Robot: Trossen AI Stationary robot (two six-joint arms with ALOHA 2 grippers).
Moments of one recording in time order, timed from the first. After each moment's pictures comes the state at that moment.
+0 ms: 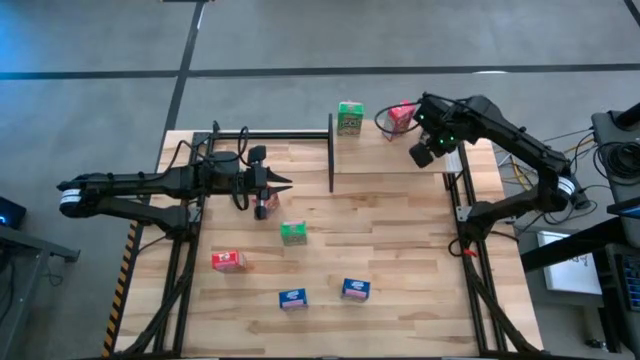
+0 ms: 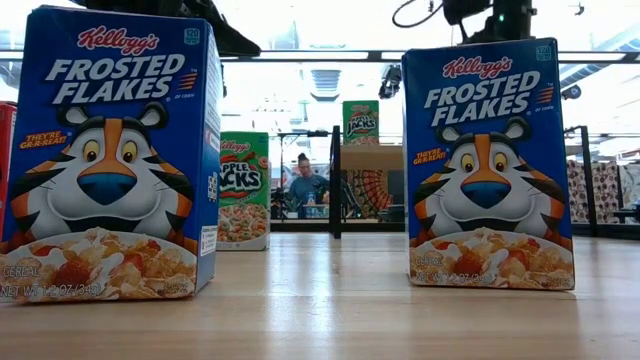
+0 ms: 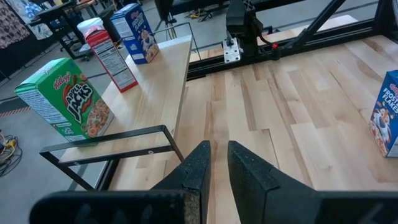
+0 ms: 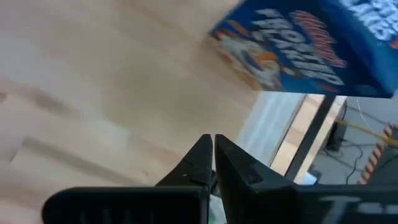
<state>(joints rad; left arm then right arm) 0.17 1.00 0.77 -0.09 0.00 0.31 -0.65 1.32 1.46 -1.52 0.26 0.37</state>
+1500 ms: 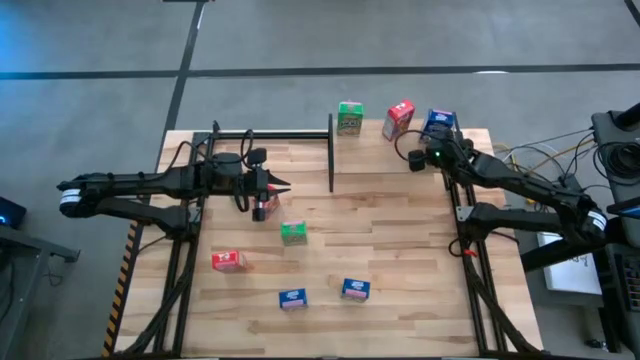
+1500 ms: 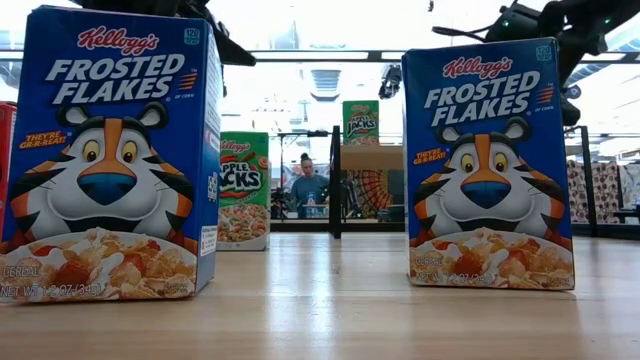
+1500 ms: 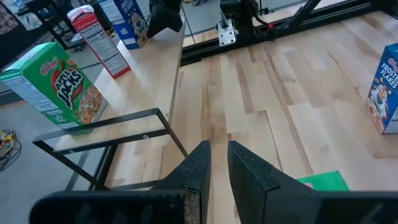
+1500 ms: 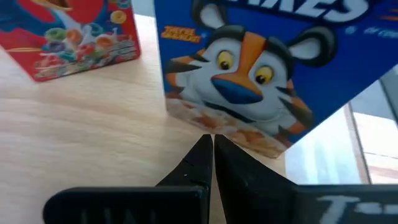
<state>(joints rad) 0.17 1.00 0.77 -0.16 0.00 0.34 -0.64 0.89 0.63 -0.53 0.58 0.44</state>
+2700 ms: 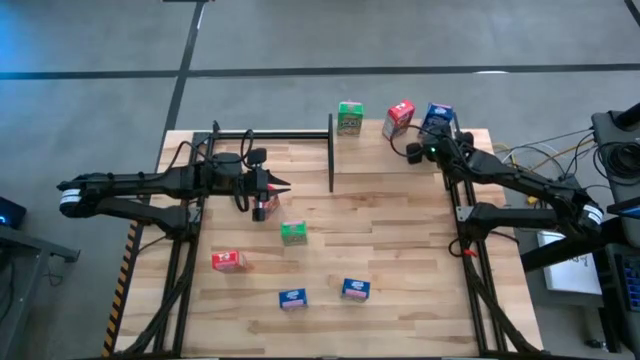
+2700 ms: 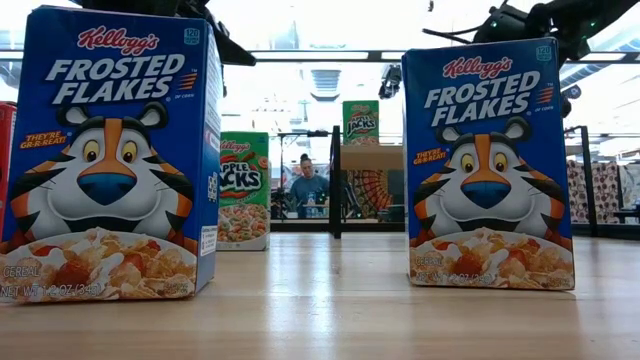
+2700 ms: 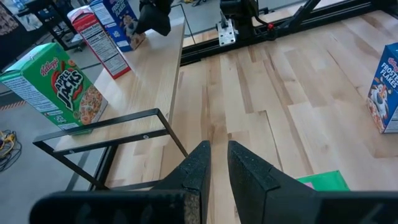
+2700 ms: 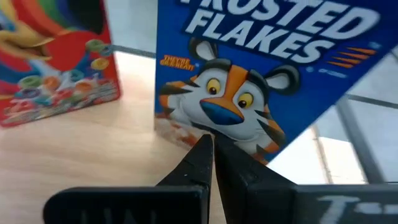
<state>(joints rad) 0.17 1.00 0.77 -0.16 0.00 0.34 -0.64 0.97 0.67 -0.46 0.71 0.39</state>
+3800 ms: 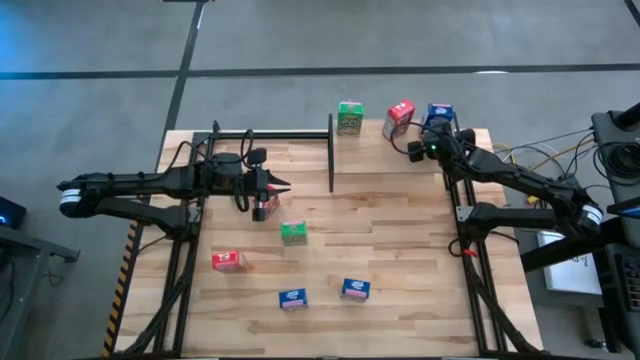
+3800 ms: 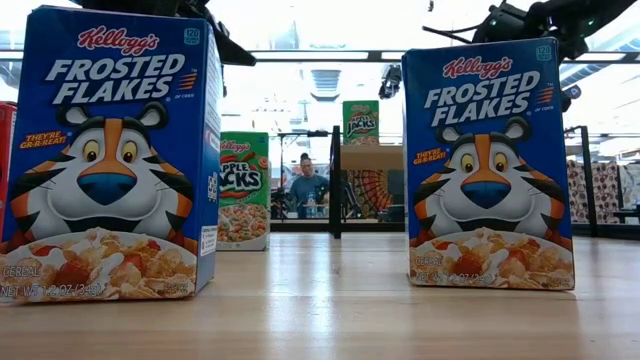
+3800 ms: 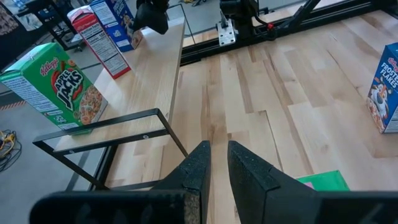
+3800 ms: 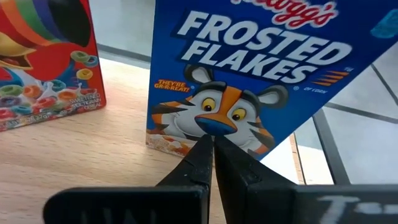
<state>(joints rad) 0.17 1.00 0.77 -0.16 0.00 0.34 -0.66 0.97 0.69 -0.46 0.73 0.32</state>
